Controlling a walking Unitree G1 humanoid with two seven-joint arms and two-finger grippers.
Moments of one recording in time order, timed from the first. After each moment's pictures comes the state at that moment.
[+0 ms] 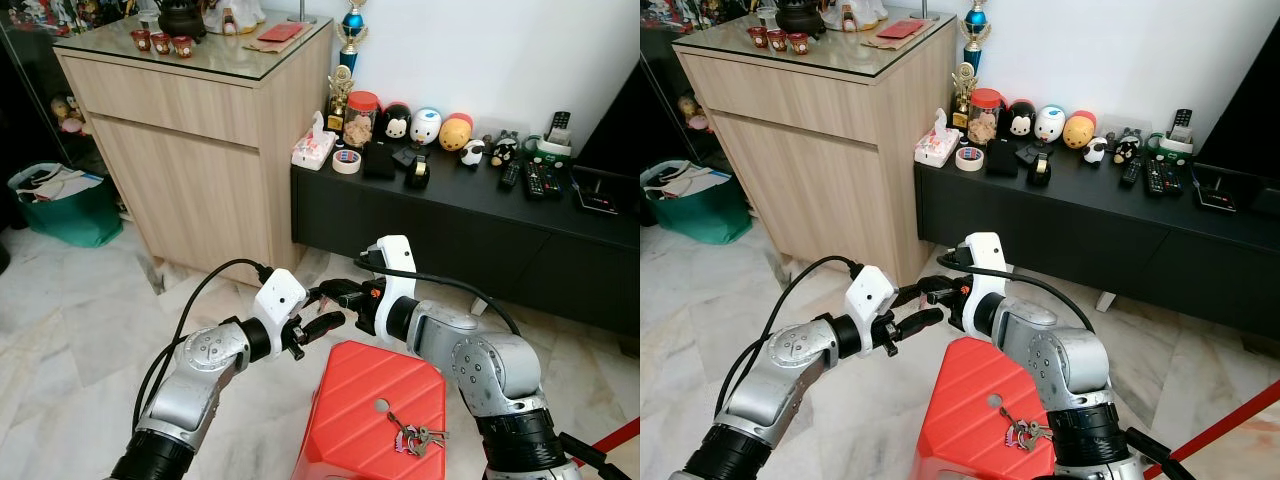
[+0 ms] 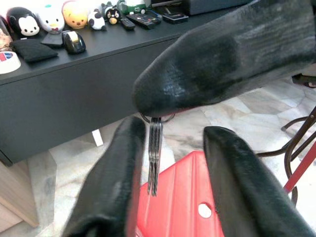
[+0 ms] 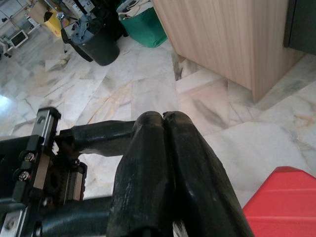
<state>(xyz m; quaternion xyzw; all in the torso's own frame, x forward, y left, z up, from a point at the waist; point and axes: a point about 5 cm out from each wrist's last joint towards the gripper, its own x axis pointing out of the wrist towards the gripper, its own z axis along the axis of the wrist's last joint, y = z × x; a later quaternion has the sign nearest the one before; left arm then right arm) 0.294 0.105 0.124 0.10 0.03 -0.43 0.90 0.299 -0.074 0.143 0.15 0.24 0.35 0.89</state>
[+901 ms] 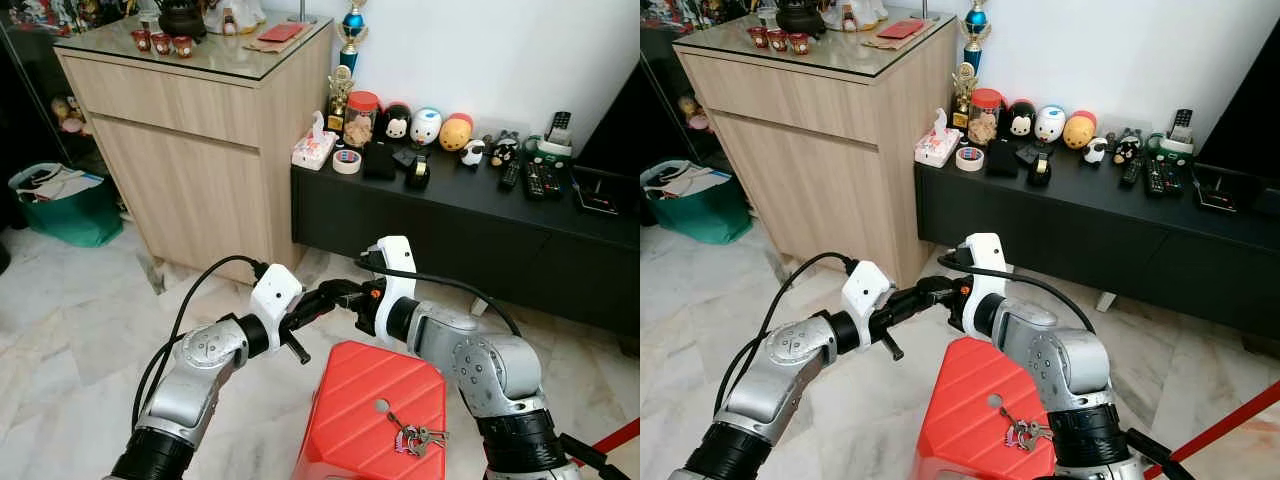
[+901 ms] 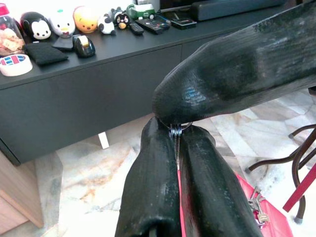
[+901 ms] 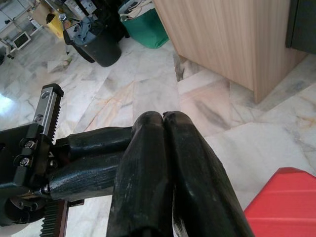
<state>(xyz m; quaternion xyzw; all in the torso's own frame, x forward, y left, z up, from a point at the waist) 0.297 0.107 0.126 0.09 0.02 -0.42 0.90 0.299 -0.074 0.143 0.16 0.24 0.35 0.89</state>
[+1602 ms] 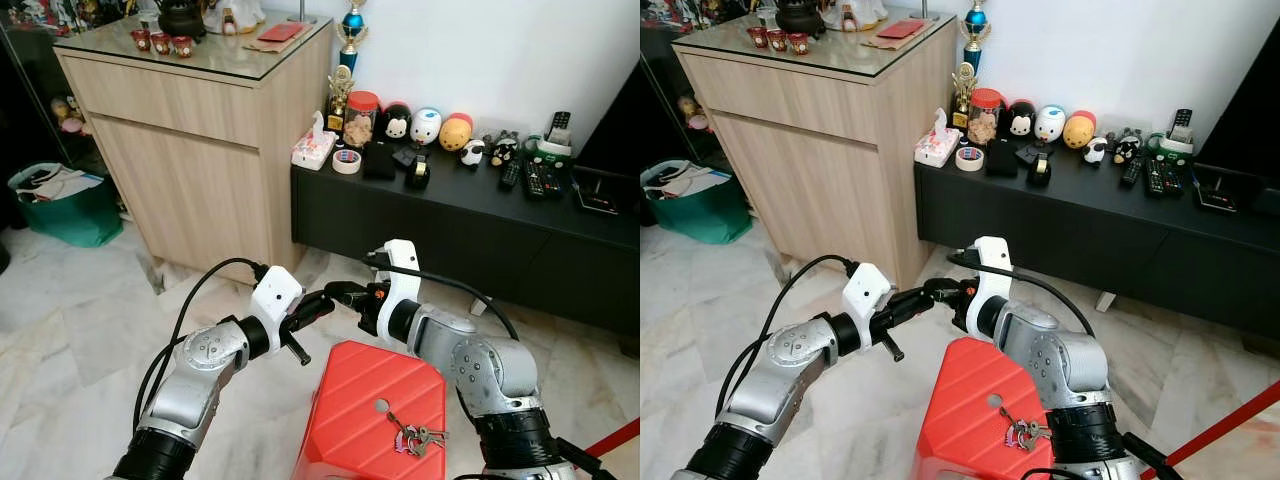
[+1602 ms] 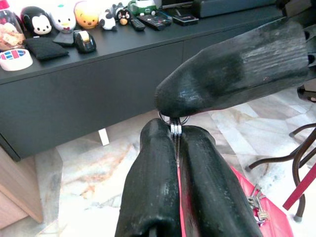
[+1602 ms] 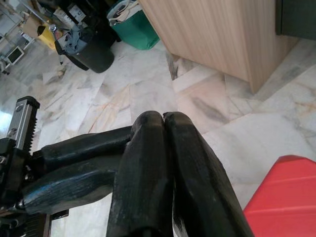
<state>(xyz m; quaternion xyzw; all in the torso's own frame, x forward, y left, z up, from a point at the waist) 0.297 0.108 0.122 0.09 0.03 -0.42 0.90 0.305 -0.079 0.130 0.19 0.26 0.31 0.89</state>
